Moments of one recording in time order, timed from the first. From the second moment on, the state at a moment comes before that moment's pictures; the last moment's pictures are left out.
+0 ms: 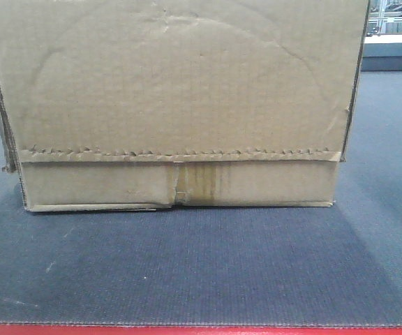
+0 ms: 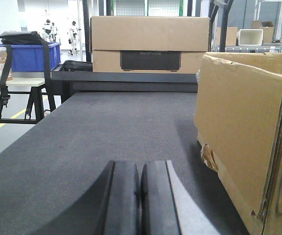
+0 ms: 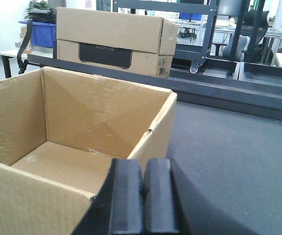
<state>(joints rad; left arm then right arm) 0.06 0.01 0.00 0.00 0.00 0.02 0.37 0.65 -0.52 -0.16 -0.02 0.13</state>
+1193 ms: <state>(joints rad) 0.06 0.01 0.00 0.00 0.00 0.02 0.02 0.01 0.00 0.11 0.09 -0.06</state>
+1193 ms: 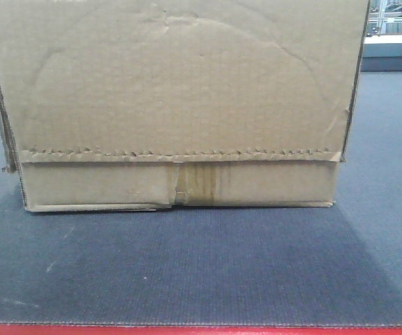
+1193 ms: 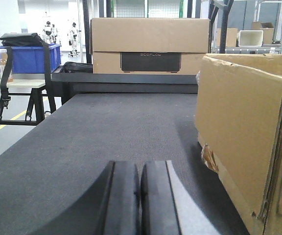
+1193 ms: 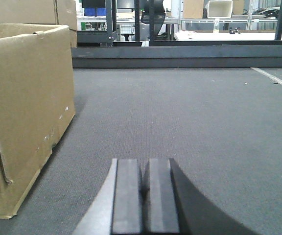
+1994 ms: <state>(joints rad) 0.06 0.01 0.00 0.00 0.00 0.02 0.02 0.01 0.00 0.11 0.10 -0.06</state>
